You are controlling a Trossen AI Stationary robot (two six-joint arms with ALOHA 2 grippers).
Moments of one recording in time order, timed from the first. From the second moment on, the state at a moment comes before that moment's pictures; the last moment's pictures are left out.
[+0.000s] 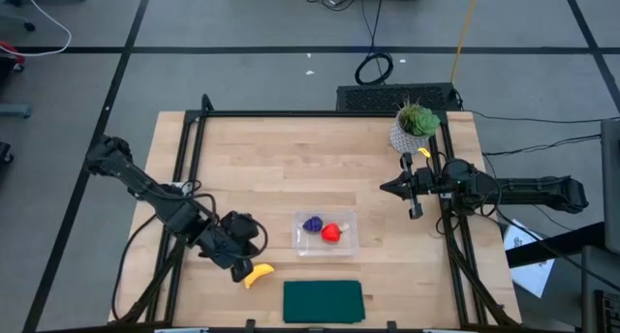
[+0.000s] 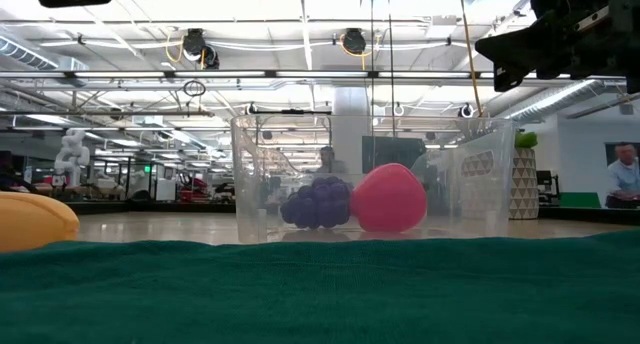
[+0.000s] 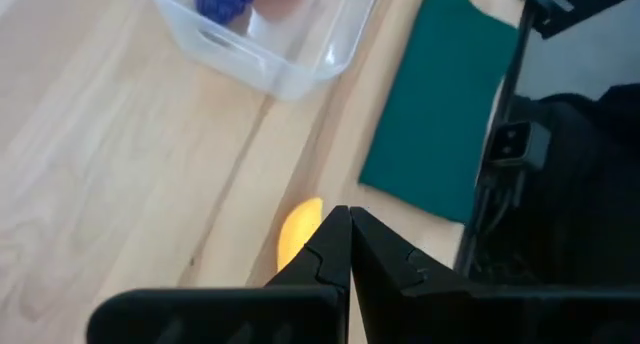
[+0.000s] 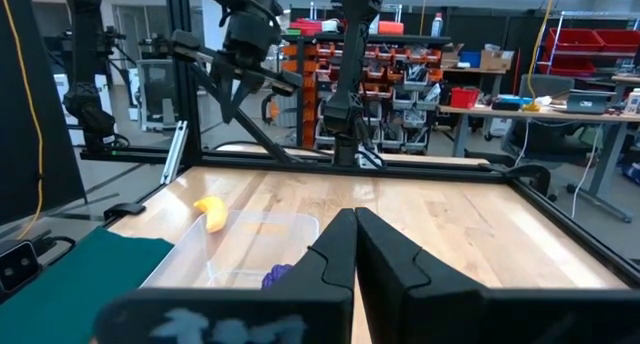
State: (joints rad) left arm -0.62 1.36 1.14 -0.78 -0.22 -1.03; right arm -0.14 0.44 0.10 0.39 -0.23 -0.01
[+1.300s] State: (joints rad) left arm -0.61 1.49 1.14 -0.80 0.00 -1.05; right arm -0.14 0.44 0.10 0.39 -0.23 -0.01
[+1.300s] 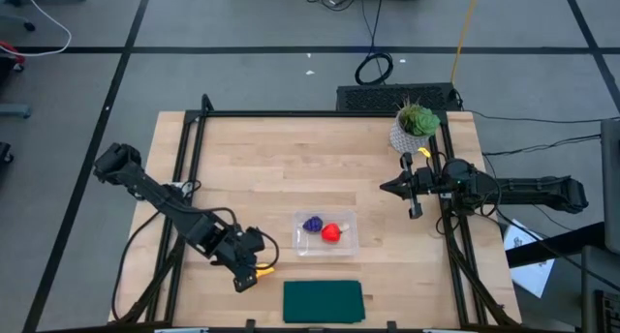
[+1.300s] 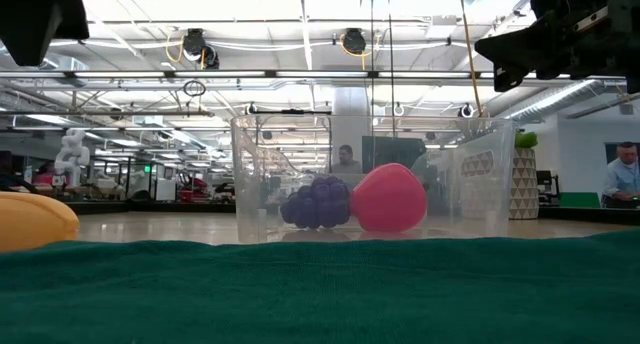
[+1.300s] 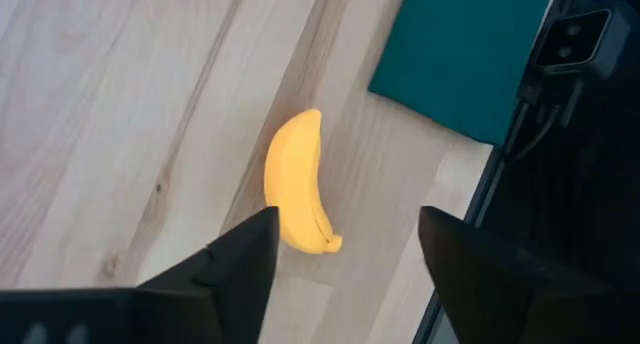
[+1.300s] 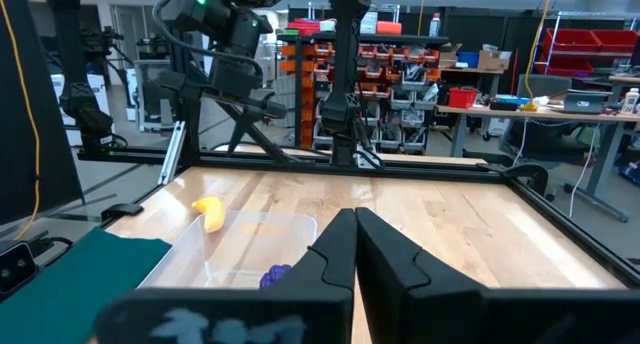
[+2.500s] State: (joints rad) left arm -0.61 1.49 1.07 -0.81 -0.03 -1.08; right arm -0.14 0.44 0.10 0.39 -0.23 -0.01
